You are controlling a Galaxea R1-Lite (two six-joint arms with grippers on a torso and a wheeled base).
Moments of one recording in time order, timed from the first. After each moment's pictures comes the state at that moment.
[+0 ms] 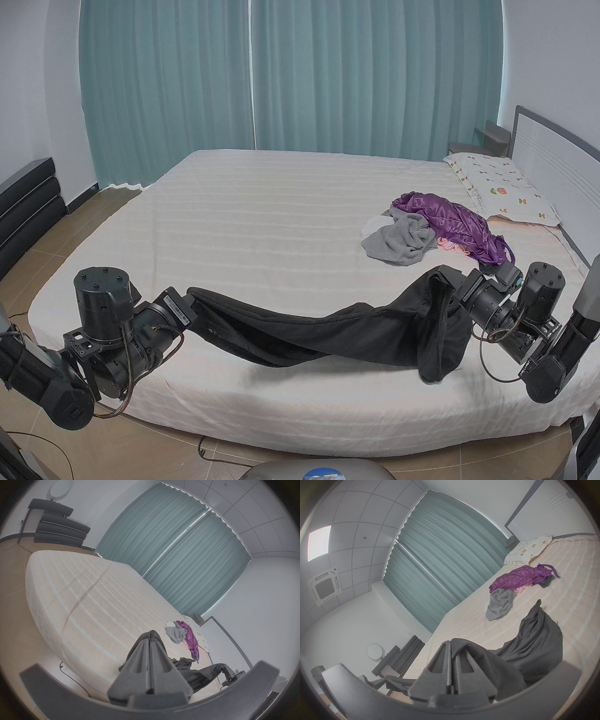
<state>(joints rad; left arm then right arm) -0.46 1.70 -0.42 -0.99 0.26 -0.84 0.32 1.96 -0.37 -1.55 0.02 0.75</state>
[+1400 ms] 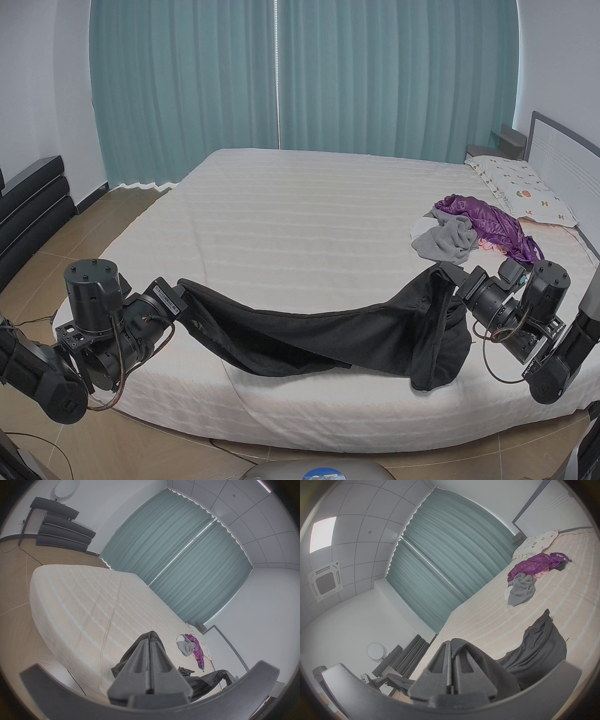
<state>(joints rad) -0.42 1.68 -0.43 -0.99 0.25 -0.85 0.33 1.92 -0.36 -1.55 0.02 0.75</state>
